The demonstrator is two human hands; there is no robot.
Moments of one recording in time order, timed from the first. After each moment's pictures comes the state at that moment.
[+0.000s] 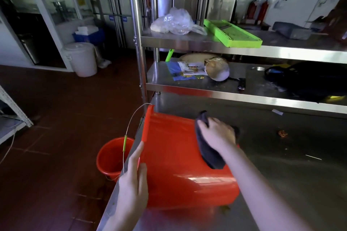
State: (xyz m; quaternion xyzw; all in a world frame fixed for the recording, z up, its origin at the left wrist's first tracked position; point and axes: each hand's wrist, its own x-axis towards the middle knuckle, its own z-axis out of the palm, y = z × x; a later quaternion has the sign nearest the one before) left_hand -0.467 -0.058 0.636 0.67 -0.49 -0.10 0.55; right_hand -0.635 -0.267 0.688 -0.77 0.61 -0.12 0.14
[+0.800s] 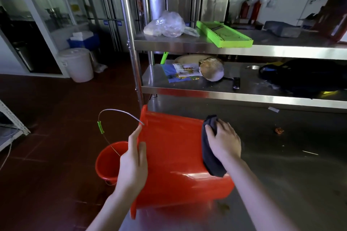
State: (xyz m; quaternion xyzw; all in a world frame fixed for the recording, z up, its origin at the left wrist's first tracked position) left_hand -0.453 -0.101 0.662 0.67 -0.50 -0.14 0.53; right_hand -0.663 -0.252 0.666 -0.72 0.65 -0.19 0.11
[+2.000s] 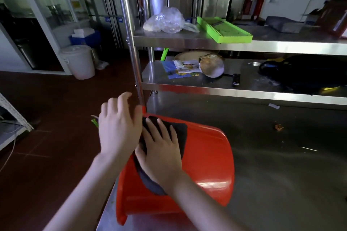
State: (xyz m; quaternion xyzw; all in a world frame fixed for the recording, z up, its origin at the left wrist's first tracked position) left_hand -0.431 -0.126 0.738 0.76 -0.51 0.19 0.35; right_hand -0.544 -0.147 0.677 -0.87 0.41 -0.26 0.06
